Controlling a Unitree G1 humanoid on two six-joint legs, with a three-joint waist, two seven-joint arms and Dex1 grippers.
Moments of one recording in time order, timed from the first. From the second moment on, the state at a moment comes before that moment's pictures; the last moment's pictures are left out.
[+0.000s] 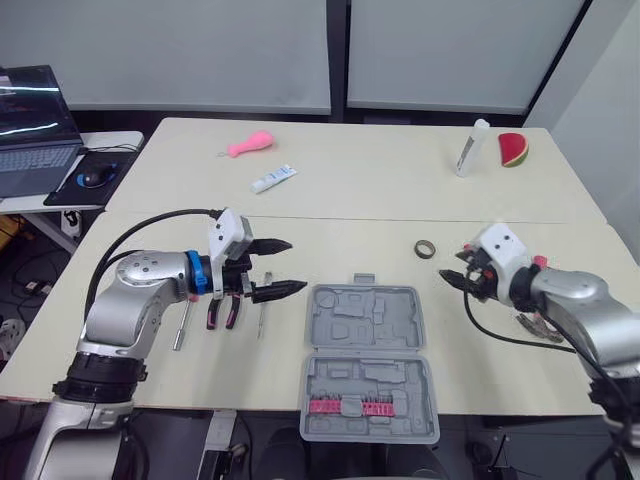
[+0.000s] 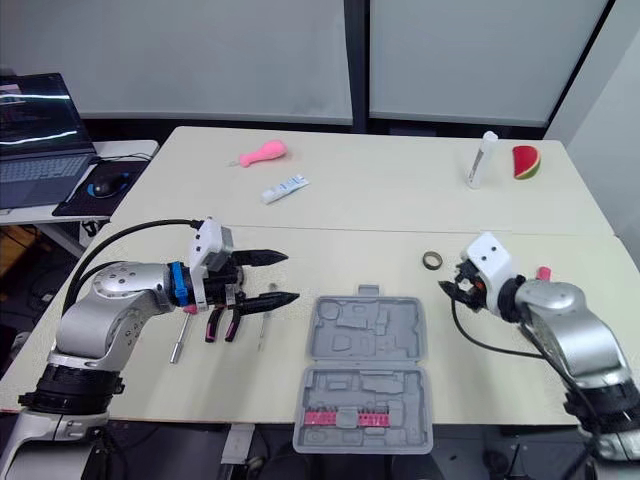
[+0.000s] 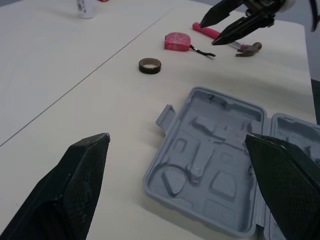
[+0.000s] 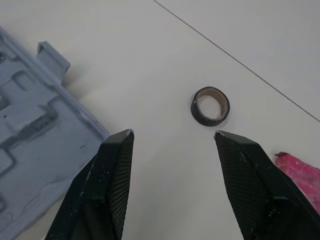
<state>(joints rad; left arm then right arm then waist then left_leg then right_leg) -0.43 0.73 -0.03 -0.04 -0.42 0.41 -1.20 -0.39 -0.70 0.07 -0.16 0.22 0.73 0.65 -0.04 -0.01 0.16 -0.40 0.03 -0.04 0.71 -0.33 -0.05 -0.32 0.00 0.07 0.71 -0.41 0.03</state>
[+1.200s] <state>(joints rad) -0.47 0.72 -0.12 -0.09 -0.41 0.43 -1.27 -0.85 -0.38 0.18 0.83 -0.03 0.39 0.53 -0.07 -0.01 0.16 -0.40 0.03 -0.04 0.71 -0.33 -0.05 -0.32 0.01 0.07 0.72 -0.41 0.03</state>
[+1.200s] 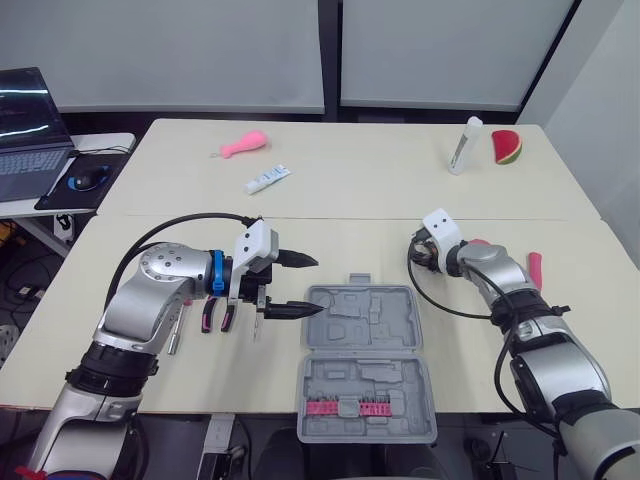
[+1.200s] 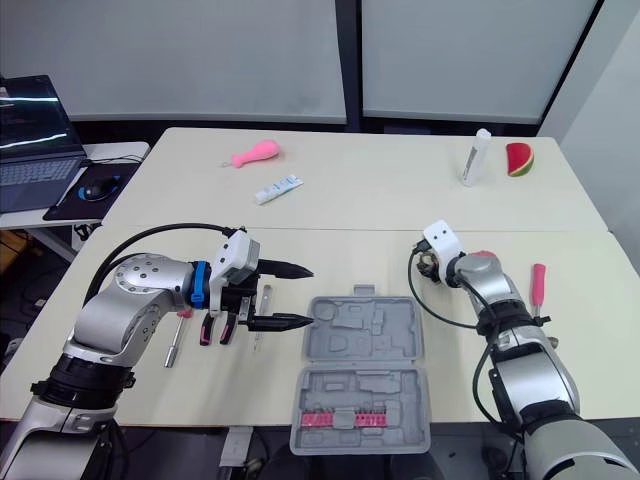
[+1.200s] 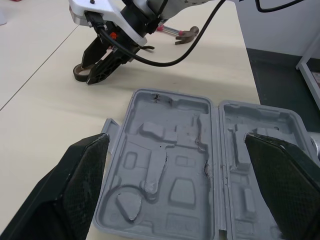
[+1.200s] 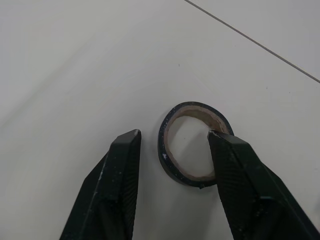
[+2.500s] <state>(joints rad) -0.33 0.93 -0.08 0.03 -0.30 0.19 -1.39 -0.56 -0.22 0.44 -0.20 0.16 0.99 0.61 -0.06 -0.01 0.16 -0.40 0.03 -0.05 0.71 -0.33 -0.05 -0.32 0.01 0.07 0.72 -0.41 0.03</state>
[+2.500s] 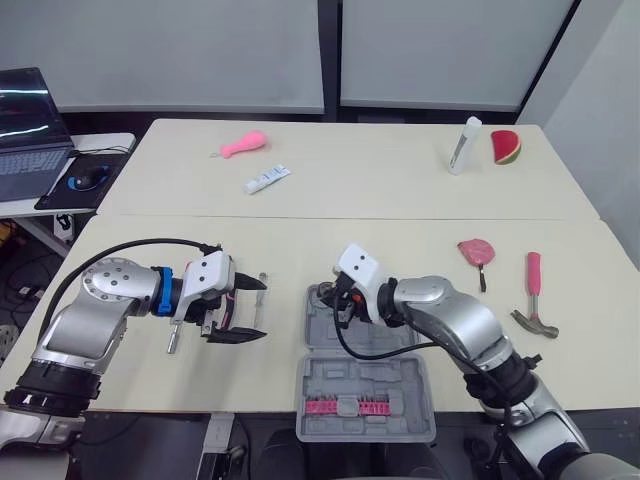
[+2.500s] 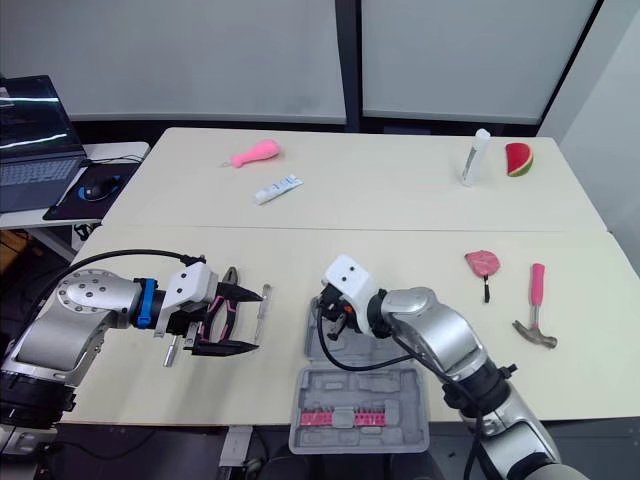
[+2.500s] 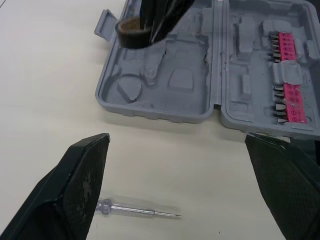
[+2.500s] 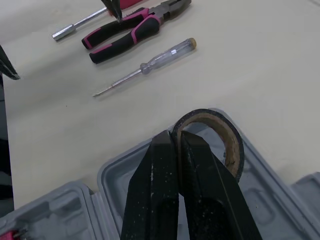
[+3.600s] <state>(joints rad) -0.31 0.93 -0.08 -0.01 -0.30 0.19 -1.37 -0.65 -0.12 0.55 0.13 0.04 0.77 0.61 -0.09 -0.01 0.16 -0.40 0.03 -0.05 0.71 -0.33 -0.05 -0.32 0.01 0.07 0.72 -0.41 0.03</state>
